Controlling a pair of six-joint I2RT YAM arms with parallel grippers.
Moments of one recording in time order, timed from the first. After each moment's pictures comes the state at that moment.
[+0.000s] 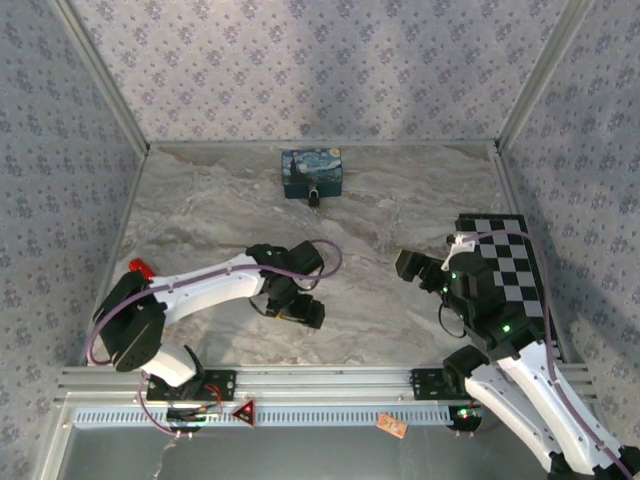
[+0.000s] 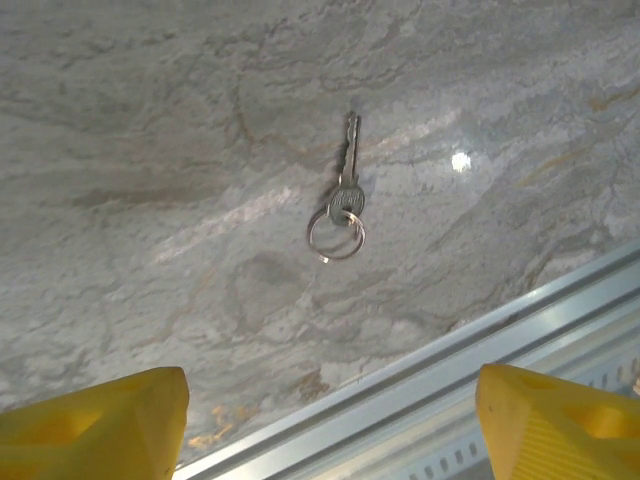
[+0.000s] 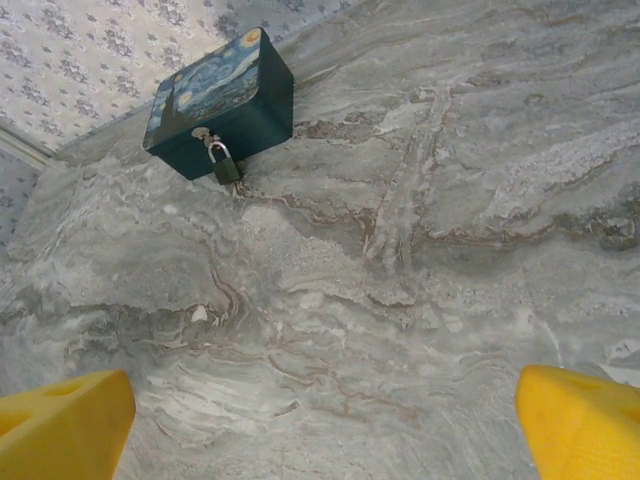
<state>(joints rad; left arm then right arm) -0.98 1.53 1.05 -0.94 0.24 -0.61 0.52 0.53 0.65 -0.63 0.17 0.64</state>
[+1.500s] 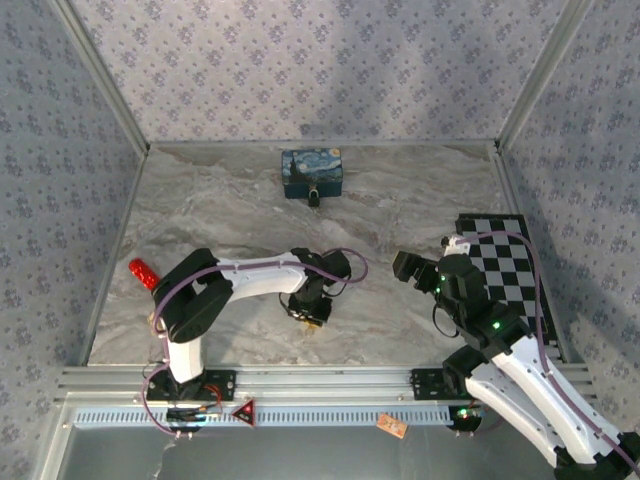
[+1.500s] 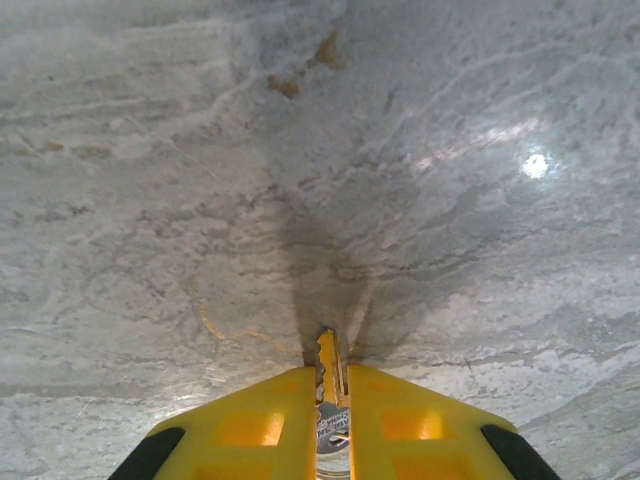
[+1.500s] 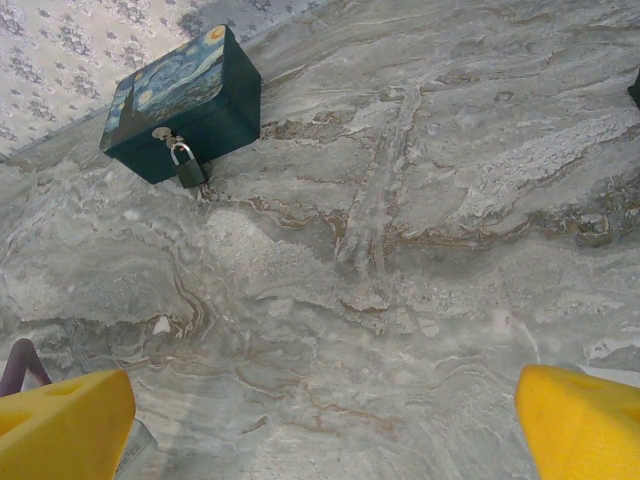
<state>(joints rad) -1.04 1.84 1.17 -0.89 0.13 -0.69 0.57 0.56 0.59 -0.58 0.27 0.67</state>
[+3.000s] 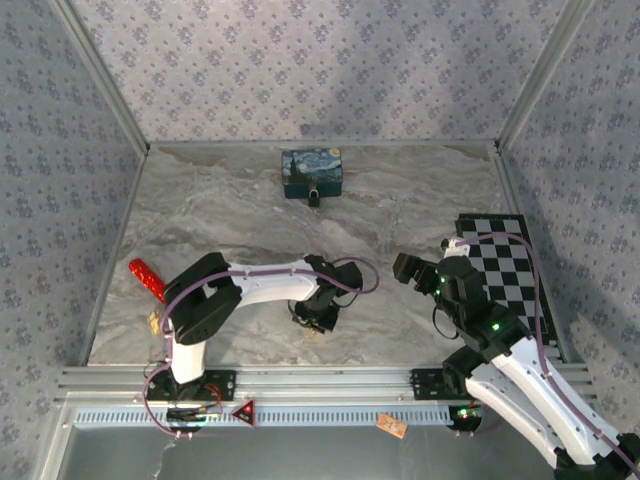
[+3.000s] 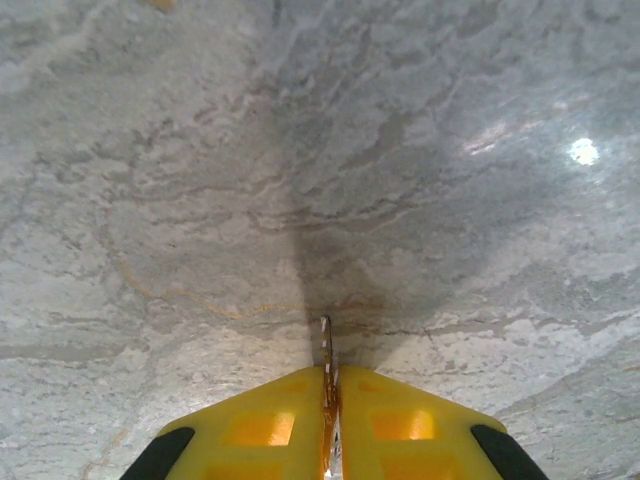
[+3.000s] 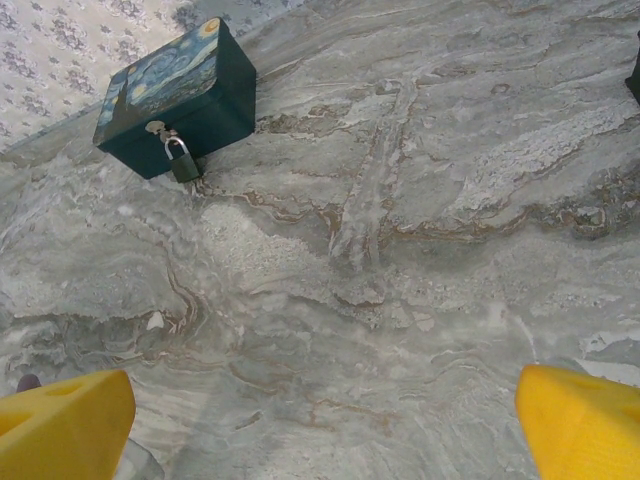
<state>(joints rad) -1.12 1.89 1.23 -0.95 0.07 -0.72 0.57 0.54 0.57 -0.58 0.27 0.67</state>
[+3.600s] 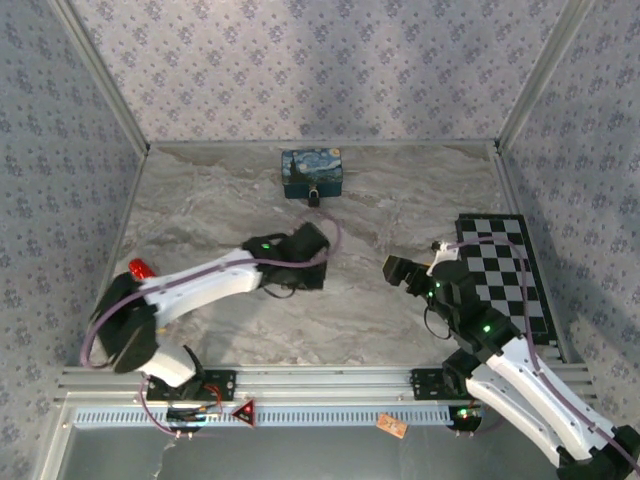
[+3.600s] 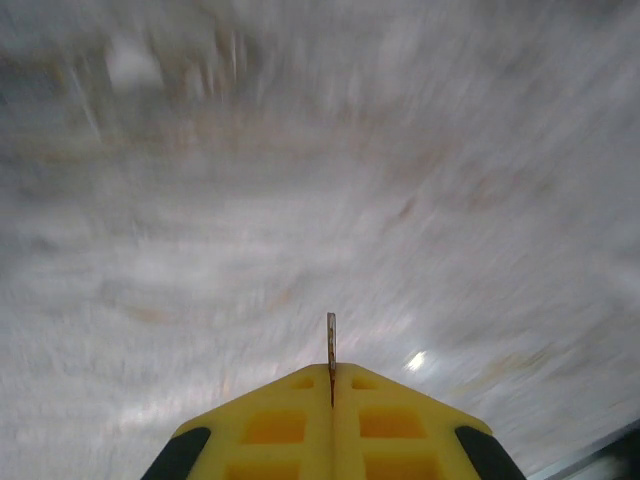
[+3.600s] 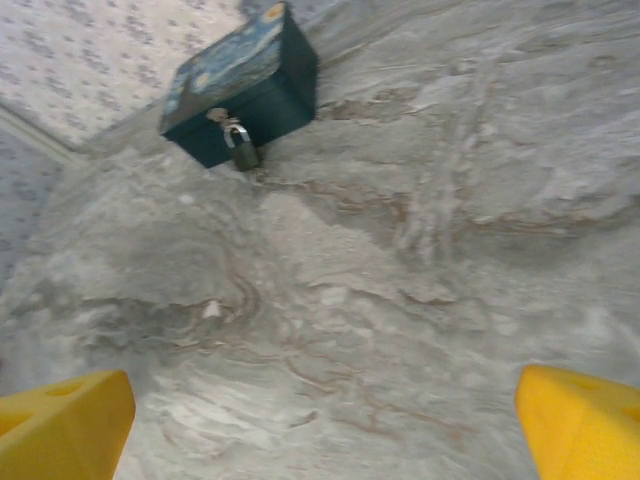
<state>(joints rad) -0.93 1.44 1.09 -0.62 -0.01 -0.80 0.61 0.54 0.45 -0.36 0.18 0.71</state>
